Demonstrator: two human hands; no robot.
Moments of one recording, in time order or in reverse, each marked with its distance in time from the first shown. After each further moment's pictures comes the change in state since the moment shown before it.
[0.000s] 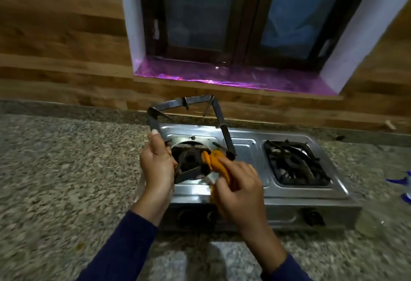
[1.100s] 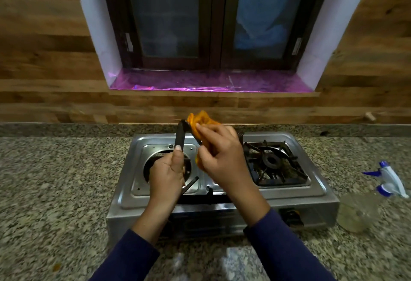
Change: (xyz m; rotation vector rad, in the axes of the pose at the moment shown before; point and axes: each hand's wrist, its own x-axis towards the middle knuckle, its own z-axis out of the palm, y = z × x) left_hand -0.044 -0.013 0.060 0.302 -0.345 0.291; right_hand 0.085 0.020 -0.044 0.001 -0.051 -0.145
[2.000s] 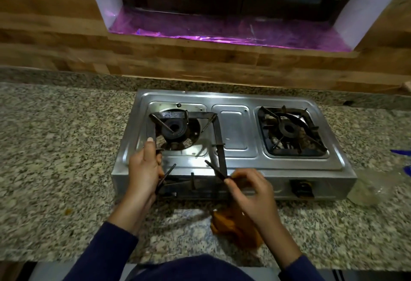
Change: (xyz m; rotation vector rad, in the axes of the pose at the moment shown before) left_hand -0.030 -0.058 -0.041 -0.072 0.150 -0.518; right_hand -0.152 0.076 0.004 0.150 -0.211 0.357
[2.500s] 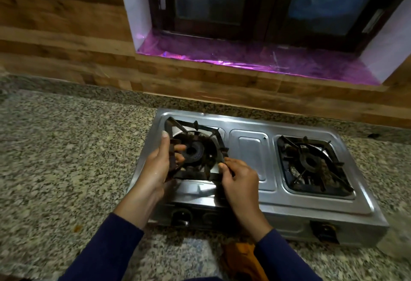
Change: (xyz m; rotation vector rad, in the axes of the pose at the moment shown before) left_hand 0.050 0.043 -0.001 -0.132 -0.148 -0.230; right_hand 0.101 -0.034 0.069 -0.110 0.121 0.052
